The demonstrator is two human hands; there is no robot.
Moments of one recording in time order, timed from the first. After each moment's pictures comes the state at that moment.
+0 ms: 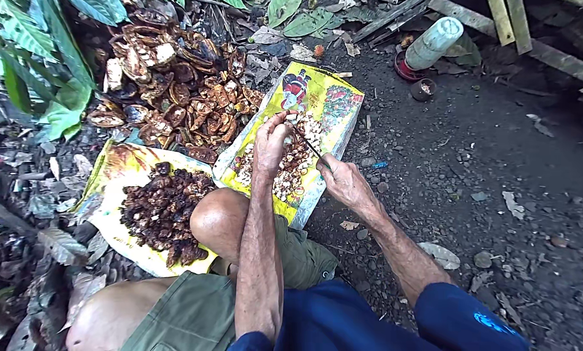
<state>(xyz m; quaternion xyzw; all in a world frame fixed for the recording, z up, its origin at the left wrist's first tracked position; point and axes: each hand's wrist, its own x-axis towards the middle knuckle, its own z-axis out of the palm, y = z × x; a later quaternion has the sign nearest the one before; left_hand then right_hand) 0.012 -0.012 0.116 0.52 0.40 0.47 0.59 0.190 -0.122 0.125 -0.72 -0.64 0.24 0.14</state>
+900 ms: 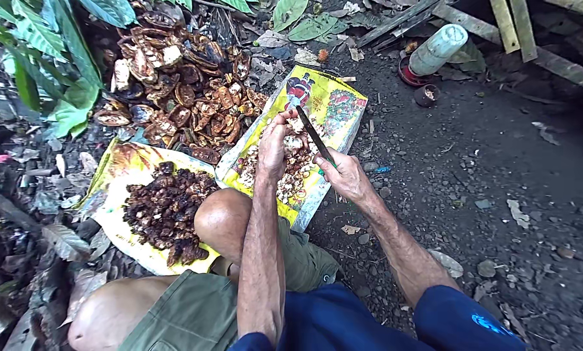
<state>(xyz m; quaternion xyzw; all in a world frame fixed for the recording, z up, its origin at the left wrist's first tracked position) 0.020 -0.013 0.120 0.39 0.32 0.50 0.70 0.195 -0.104 0.125 -0.65 -0.65 0.28 0.27</state>
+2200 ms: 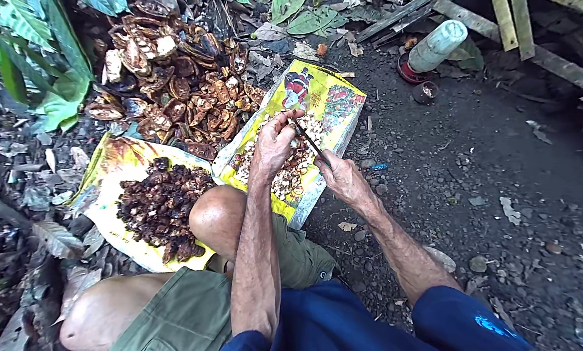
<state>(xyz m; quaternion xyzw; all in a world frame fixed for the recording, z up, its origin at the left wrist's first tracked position) 0.010 -0.015 0.124 0.56 0.37 0.44 0.60 0.196 -0.113 0.115 -0.66 -0.68 0.23 0.19</state>
